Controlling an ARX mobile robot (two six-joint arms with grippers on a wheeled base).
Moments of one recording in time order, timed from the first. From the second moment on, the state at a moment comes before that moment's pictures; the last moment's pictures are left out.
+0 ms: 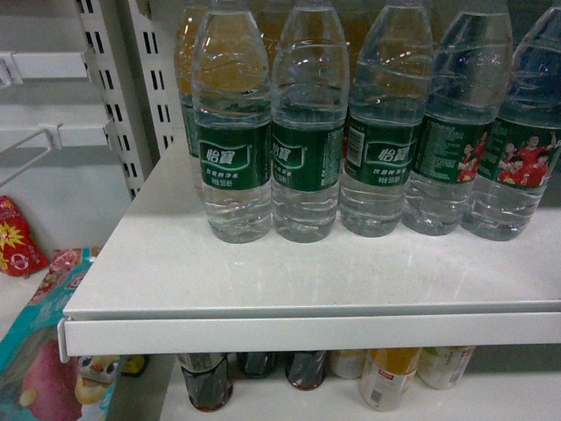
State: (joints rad) left arm 0.00 0.01 0.01 0.00 0.00 0.00; right arm -0.03 0.74 0.32 0.28 -0.24 0.02
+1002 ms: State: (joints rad) left arm 0.00 0.01 0.01 0.00 0.00 0.00; right arm 0.35 0.99 0.34 0.47 -0.21 0.12
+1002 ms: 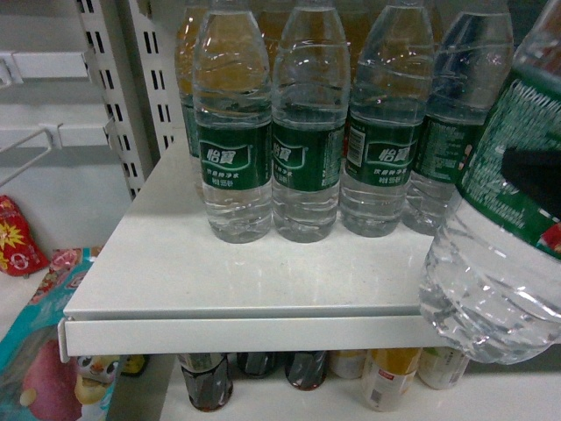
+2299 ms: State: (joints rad) left arm 0.00 0.01 0.01 0.00 0.00 0.00; right arm 0.41 1.48 0.54 0.71 -0.09 0.16
